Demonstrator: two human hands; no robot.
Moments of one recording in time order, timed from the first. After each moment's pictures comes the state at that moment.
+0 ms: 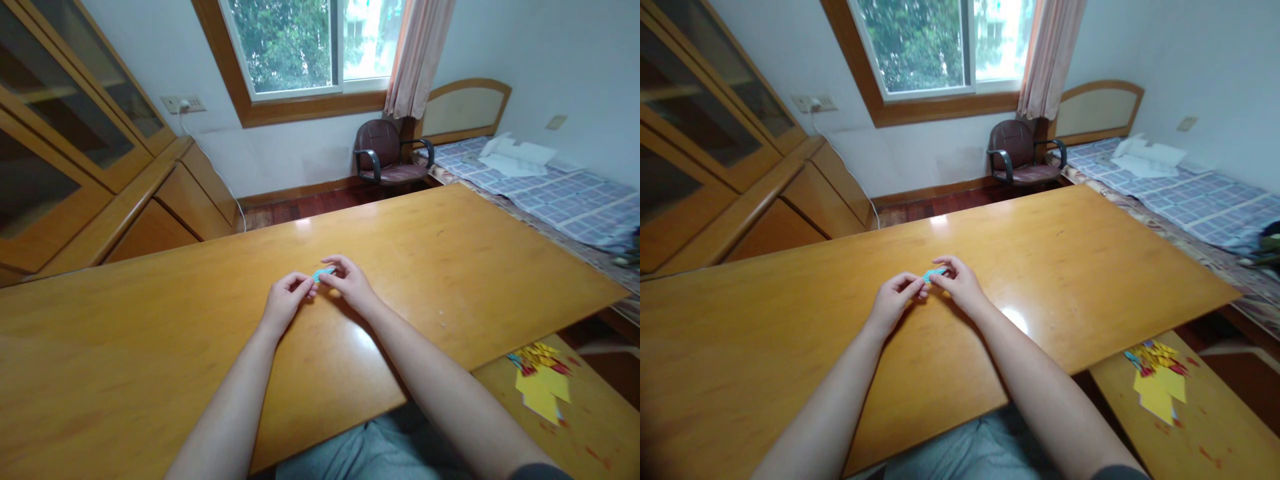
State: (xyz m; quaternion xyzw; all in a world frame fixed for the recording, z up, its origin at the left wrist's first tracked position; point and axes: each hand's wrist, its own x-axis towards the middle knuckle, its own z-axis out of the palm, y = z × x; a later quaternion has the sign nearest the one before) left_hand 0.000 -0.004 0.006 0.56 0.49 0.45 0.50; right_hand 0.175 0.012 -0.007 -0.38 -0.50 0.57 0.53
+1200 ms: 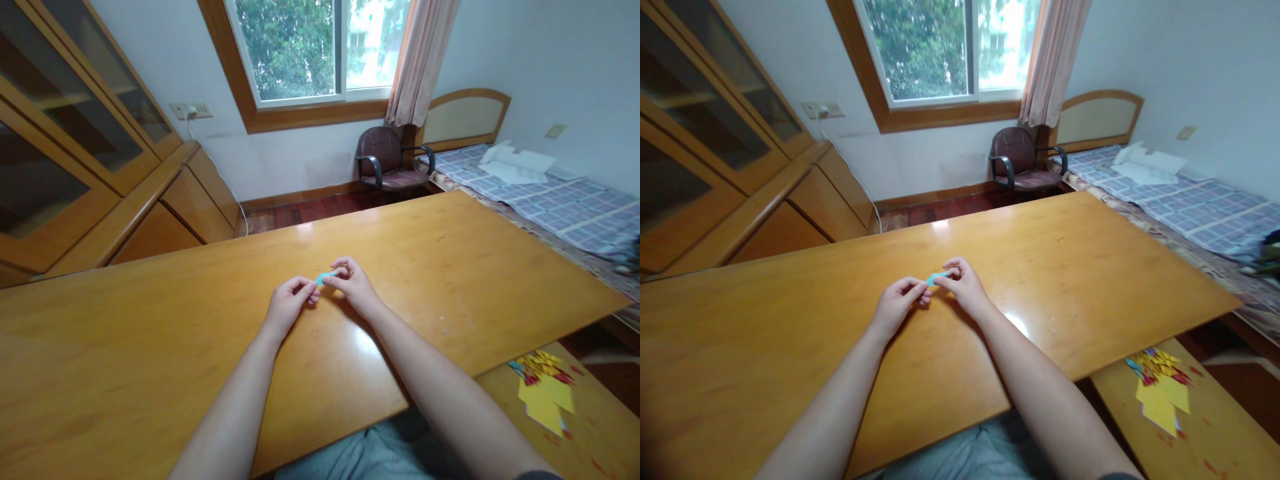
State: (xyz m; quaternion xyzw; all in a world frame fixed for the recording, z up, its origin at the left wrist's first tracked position) left_hand 0.000 -0.003 0.004 0.54 0.48 0.45 0.52; right_hand 0.176 0.015 -0.008 -0.39 -0.46 0.58 0.54
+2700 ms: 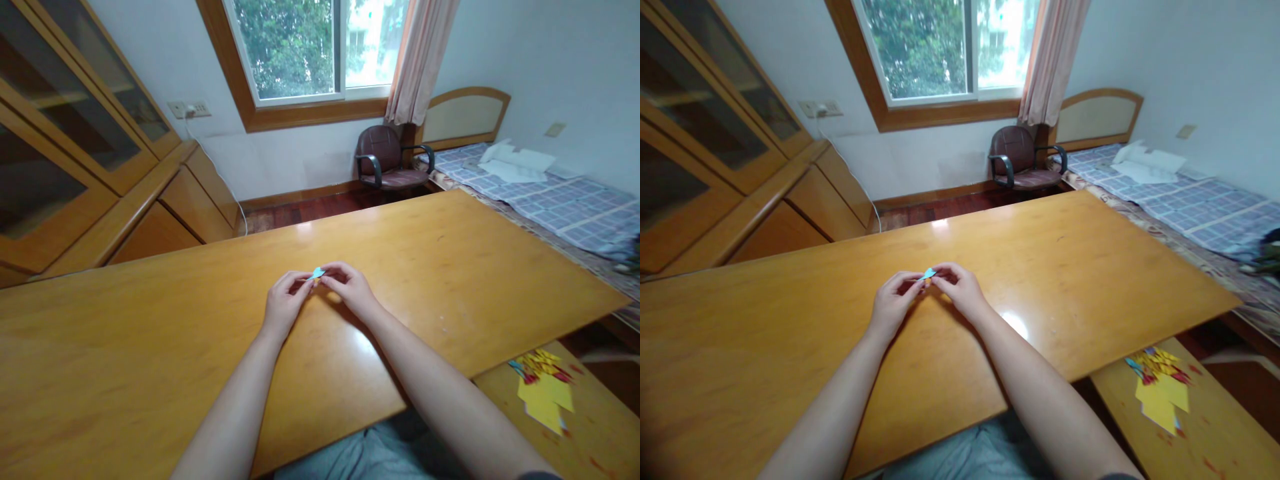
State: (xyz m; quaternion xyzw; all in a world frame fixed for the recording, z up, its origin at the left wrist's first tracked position) left_hand -0.001 -0.002 0.001 0.66 0.47 0.49 0.32; right_hand 0.173 0.011 -0.011 -0.36 -0.54 0.52 0.54
